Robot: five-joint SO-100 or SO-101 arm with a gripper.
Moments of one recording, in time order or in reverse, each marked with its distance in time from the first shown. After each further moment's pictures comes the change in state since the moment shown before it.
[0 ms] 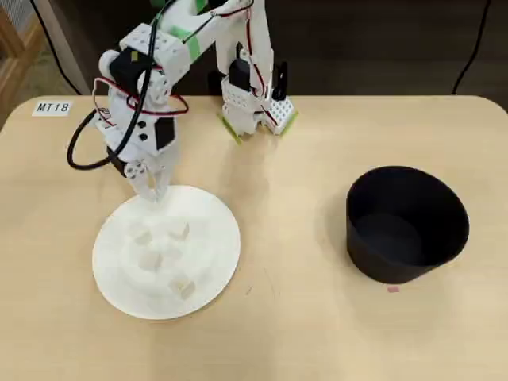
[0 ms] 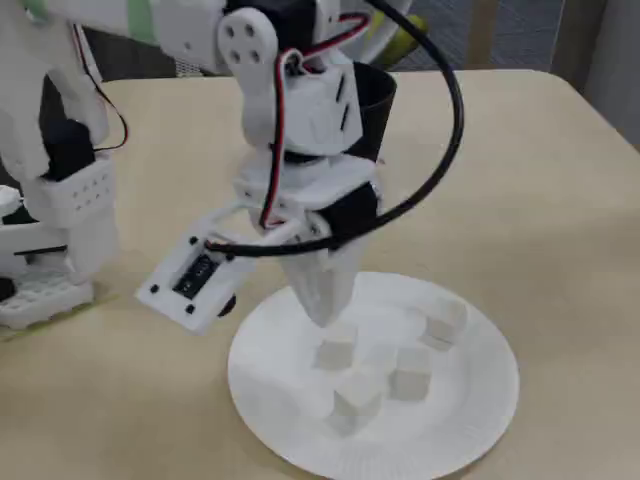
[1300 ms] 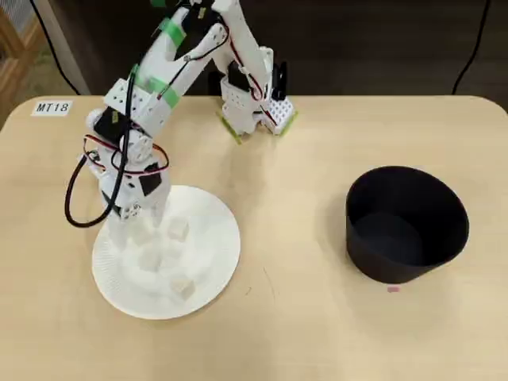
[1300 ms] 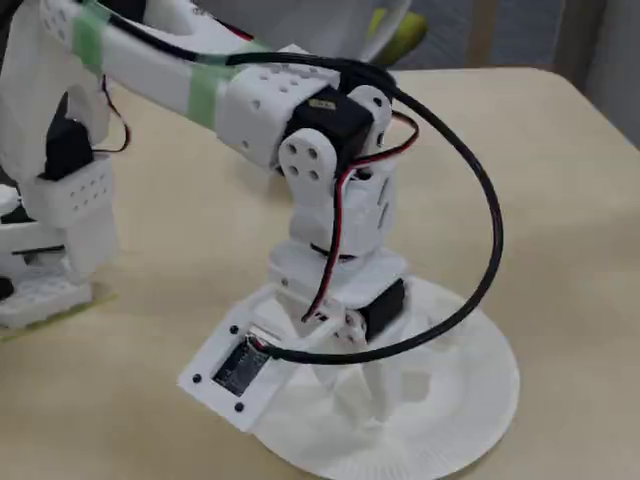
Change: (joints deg) arm 0.4 -19.9 -9.6 -2.6 -4.8
